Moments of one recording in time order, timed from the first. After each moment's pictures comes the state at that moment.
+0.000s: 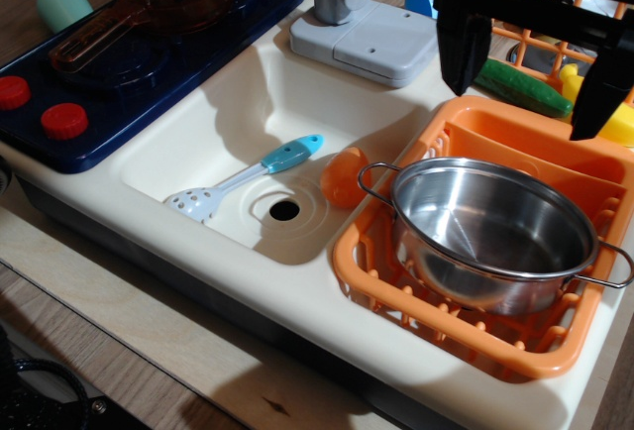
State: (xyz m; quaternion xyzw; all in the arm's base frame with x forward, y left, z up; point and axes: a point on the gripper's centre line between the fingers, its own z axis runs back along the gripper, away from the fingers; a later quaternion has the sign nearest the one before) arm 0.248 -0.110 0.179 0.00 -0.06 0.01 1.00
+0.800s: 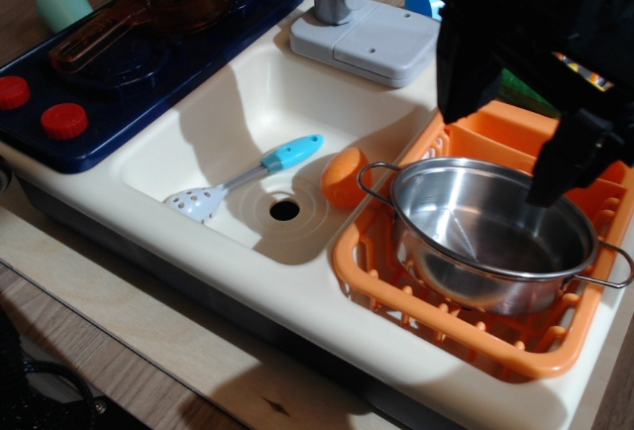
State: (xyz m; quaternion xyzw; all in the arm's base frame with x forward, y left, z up) arm 0.216 -0.116 0.176 0.04 -0.04 -0.25 0.97
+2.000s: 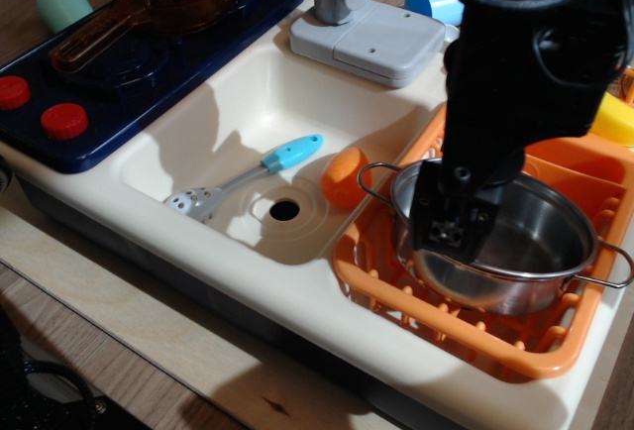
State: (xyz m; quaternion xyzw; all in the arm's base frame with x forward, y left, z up) arm 0.199 -0.107 0.151 0.04 -0.05 -0.62 0.78
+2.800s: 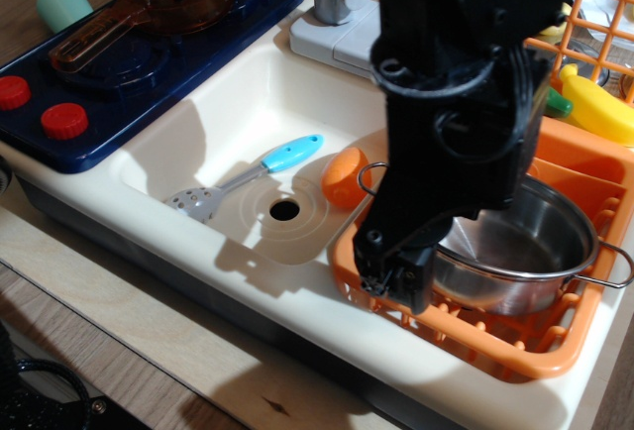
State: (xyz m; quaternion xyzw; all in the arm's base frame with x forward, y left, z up) arm 0.191 -0.098 0.122 0.01 -0.09 -0.67 0.74
